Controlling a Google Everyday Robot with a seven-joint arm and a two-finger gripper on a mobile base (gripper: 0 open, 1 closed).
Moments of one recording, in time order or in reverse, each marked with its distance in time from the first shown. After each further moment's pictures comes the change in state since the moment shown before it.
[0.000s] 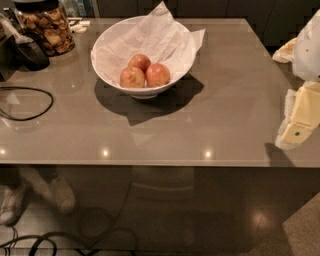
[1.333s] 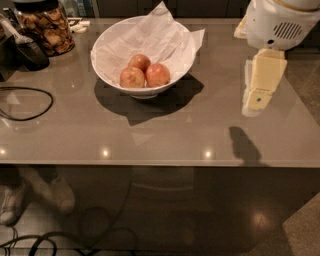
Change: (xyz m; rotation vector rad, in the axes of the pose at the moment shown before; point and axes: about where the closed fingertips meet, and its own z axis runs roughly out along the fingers) arm -0.066 -0.039 0.004 -0.010 0.038 -0.137
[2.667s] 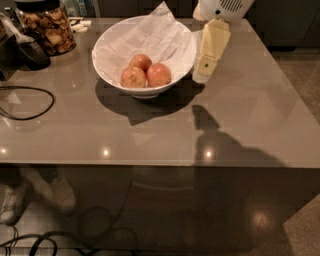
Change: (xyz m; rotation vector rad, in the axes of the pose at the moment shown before) arm -0.084 -0.067 0.017 -0.026 -0.174 -0.011
